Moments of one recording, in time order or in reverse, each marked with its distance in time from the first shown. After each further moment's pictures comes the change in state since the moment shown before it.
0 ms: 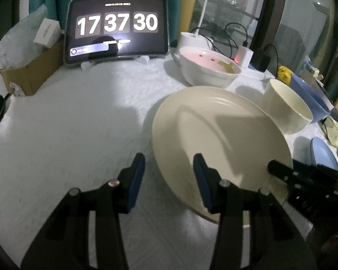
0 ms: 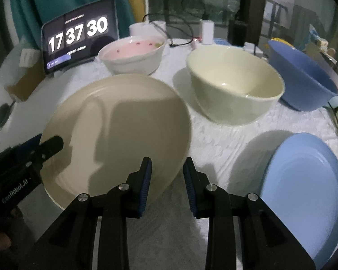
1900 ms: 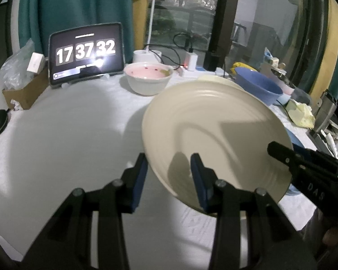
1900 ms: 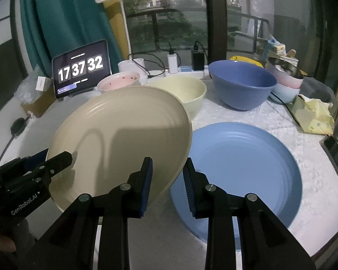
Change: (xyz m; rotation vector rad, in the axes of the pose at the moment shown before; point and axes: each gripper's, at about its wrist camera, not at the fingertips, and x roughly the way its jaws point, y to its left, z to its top) left arm -0.086 -0.091 -0.038 0.109 -0.077 -0.077; right arm -0.114 -0.064 -0.055 0.079 -0.194 -0.016
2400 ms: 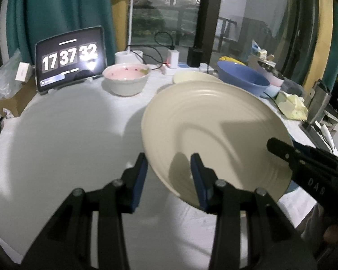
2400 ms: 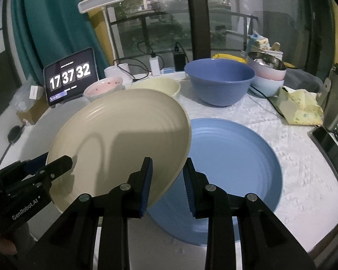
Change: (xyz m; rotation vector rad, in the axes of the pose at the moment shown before) left arm 0.003 -0.038 -0.001 0.055 0.008 -0.027; right arm -0.013 -0.038 -0.009 0.058 -0.017 -0.022
